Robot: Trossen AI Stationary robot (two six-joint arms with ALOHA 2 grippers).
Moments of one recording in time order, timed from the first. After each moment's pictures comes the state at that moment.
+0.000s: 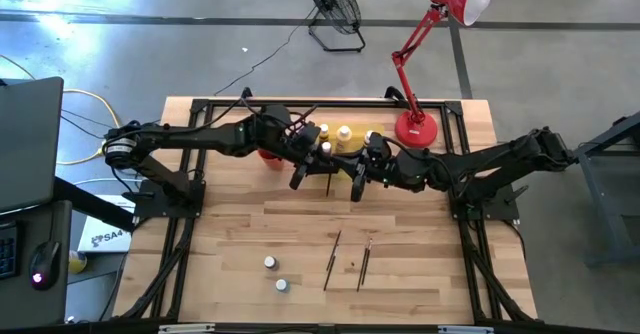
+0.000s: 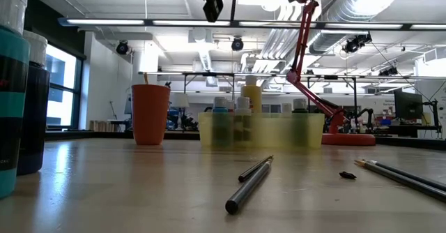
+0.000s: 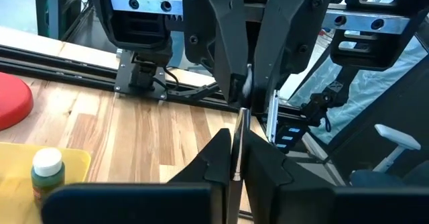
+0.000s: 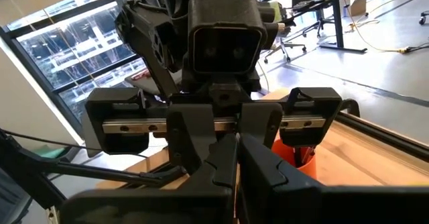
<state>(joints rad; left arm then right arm) 0.18 1.46 1.16 0.13 0.49 -0.27 0.17 1.33 1.01 0.26 0.47 0.42</state>
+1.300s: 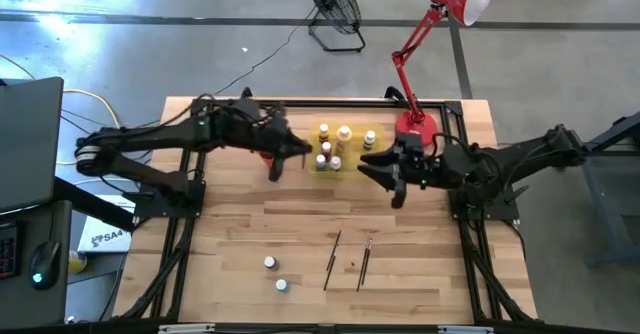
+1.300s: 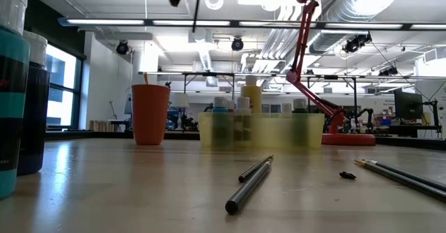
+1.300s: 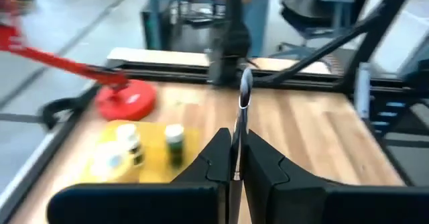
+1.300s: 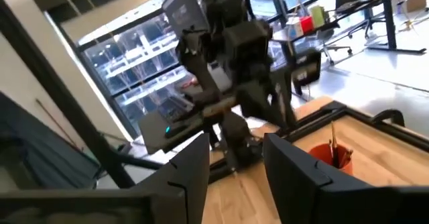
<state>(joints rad) 0.20 1.19 1.13 -0.20 0.17 0.00 0.28 1.09 1.01 0.10 0.44 0.44</state>
